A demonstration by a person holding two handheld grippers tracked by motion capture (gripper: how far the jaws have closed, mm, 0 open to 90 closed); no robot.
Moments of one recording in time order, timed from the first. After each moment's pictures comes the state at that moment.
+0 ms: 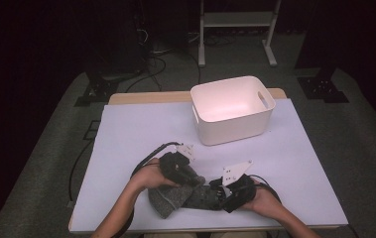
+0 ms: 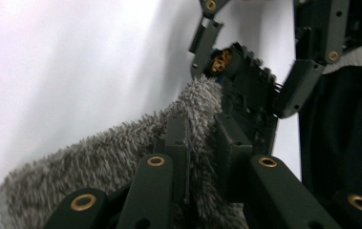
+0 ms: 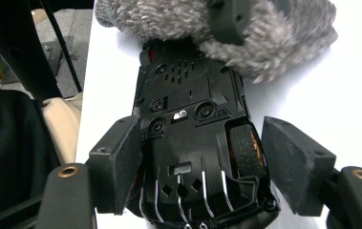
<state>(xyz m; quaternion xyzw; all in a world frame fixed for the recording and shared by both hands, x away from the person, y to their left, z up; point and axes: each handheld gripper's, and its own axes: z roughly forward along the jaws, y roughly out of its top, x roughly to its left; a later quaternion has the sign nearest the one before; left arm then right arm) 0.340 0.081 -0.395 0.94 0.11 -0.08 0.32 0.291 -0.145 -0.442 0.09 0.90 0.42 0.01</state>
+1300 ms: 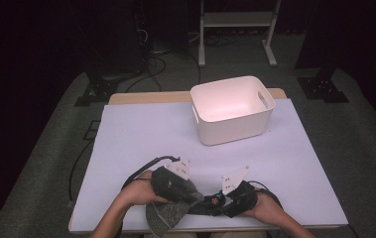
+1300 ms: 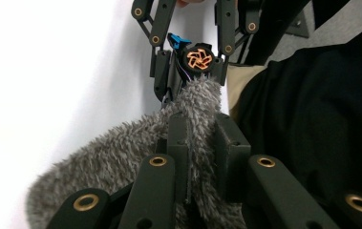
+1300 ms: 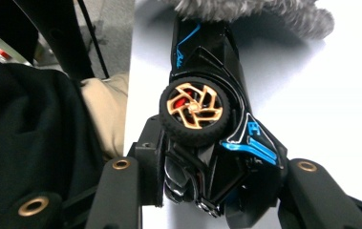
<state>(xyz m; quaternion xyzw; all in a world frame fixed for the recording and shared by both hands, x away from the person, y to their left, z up) 0.292 0.093 -0.373 0.94 0.04 -0.07 0.34 0.276 -0.144 -0.444 0.06 0.91 0.40 -0.04</state>
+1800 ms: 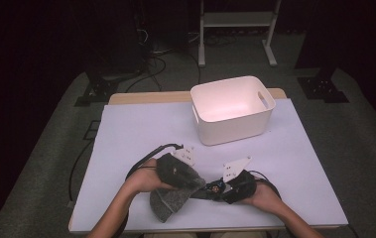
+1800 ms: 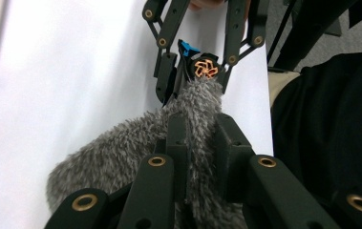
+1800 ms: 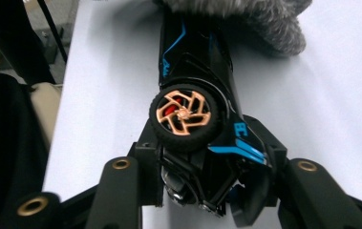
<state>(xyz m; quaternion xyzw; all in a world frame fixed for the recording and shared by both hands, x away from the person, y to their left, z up) 0.318 0.081 -0.367 0.94 0.06 -0.04 0.33 0.305 -0.150 -0.445 0.08 0.91 0.41 0.00</state>
